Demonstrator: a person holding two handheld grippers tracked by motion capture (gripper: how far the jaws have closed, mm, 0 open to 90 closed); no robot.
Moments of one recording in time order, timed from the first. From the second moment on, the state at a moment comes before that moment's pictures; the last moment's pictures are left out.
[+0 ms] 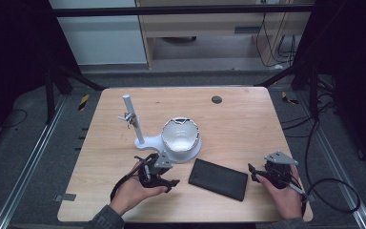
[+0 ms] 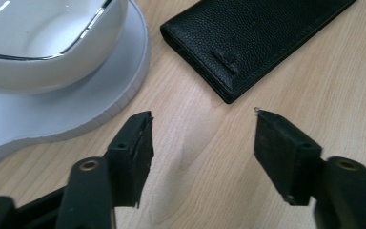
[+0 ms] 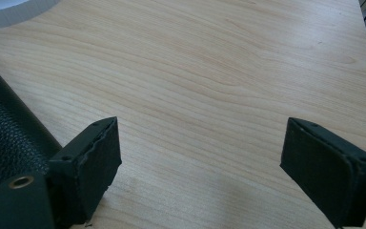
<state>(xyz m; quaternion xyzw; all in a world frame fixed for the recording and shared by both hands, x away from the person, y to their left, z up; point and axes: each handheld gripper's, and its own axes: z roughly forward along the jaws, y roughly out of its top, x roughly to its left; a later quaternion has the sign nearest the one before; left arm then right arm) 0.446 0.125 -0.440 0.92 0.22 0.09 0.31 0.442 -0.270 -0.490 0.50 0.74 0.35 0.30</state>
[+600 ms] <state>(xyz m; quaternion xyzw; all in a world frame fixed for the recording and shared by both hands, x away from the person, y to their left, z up) 0.454 0.105 -0.459 0.94 0.19 0.05 0.29 0.442 -0.269 -0.491 0.50 0.74 0.34 0.29</state>
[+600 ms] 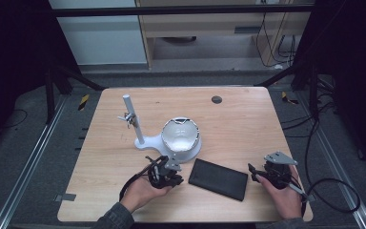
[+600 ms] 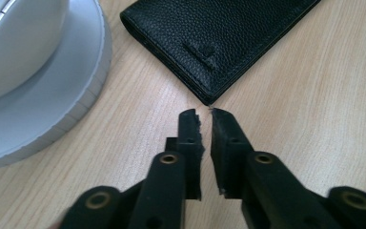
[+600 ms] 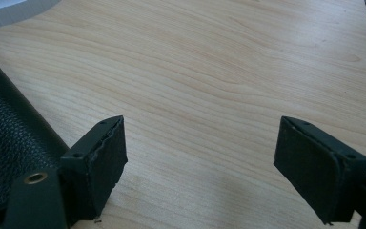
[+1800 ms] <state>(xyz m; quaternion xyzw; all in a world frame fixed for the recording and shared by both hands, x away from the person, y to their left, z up) 0.473 0.082 -0.475 0.96 0.17 0.02 0.24 0.440 -0.268 -0.490 0.49 0.74 0.35 0.29</state>
